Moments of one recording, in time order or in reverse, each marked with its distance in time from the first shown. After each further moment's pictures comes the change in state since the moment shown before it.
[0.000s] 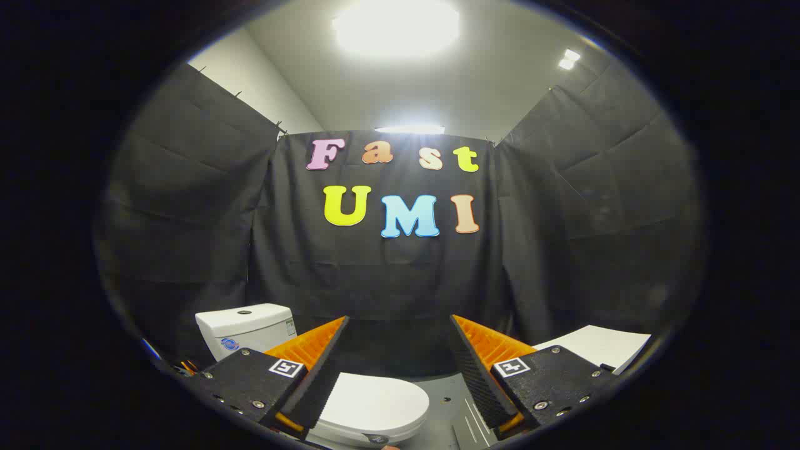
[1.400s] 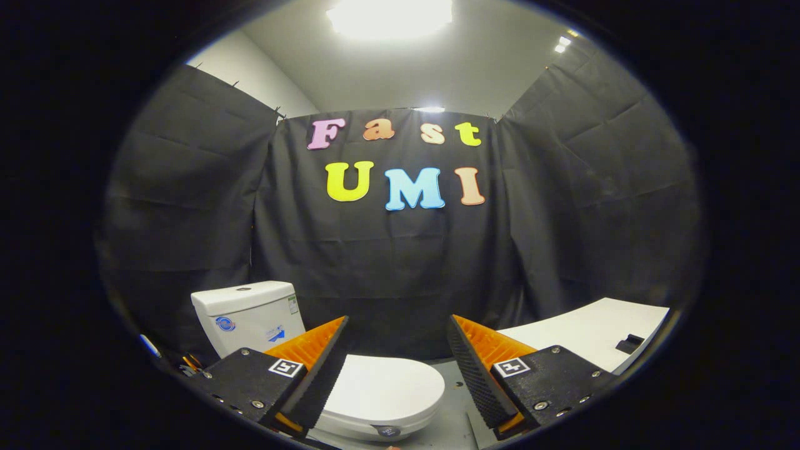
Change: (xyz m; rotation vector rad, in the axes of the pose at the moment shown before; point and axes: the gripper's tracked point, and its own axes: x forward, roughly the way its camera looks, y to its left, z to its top) arm 0.019 0.016 -0.102 0.051 0.112 0.019
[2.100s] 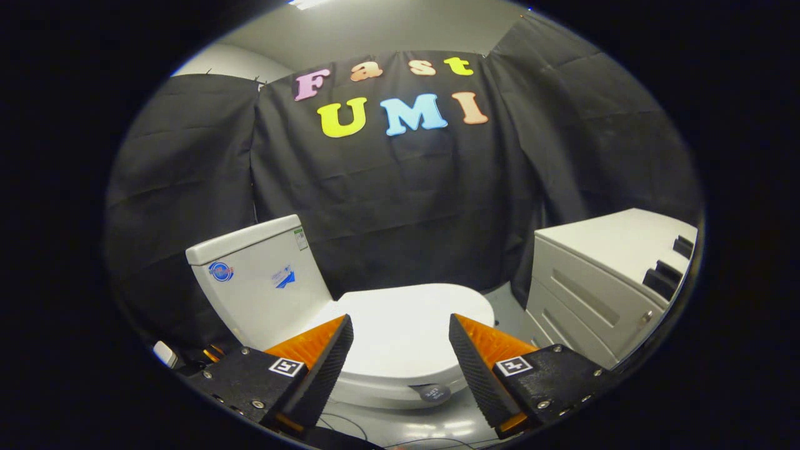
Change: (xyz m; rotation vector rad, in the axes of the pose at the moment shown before) arm 0.018 0.057 -0.181 0.197 0.330 0.070
